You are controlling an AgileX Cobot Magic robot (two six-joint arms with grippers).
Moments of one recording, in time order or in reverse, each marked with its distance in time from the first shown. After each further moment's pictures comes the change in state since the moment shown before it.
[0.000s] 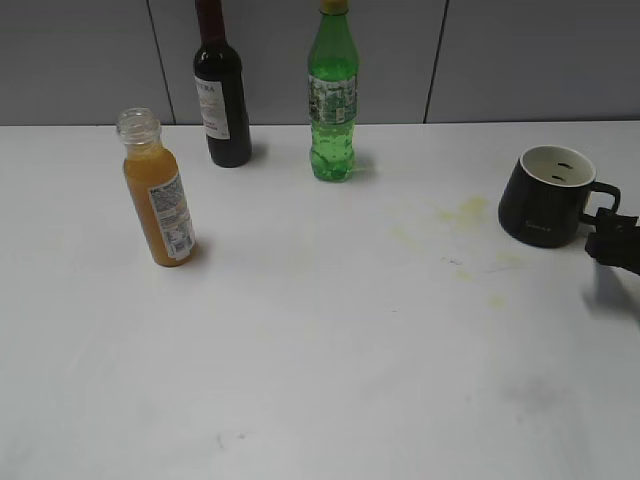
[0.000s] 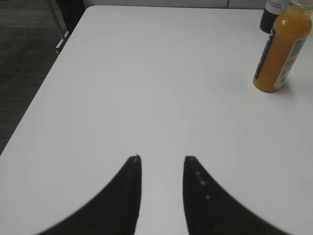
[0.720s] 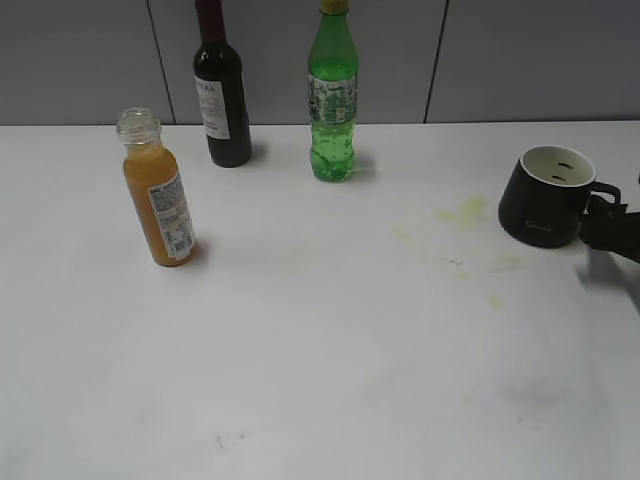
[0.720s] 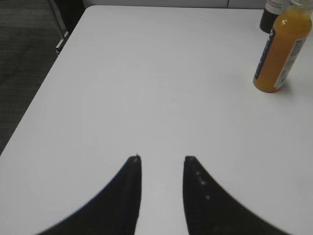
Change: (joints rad) left arm 0.000 0.000 0.000 0.000 0.000 0.000; right arm -0.045 0.106 -0.141 -0.069 -0.002 -0.001
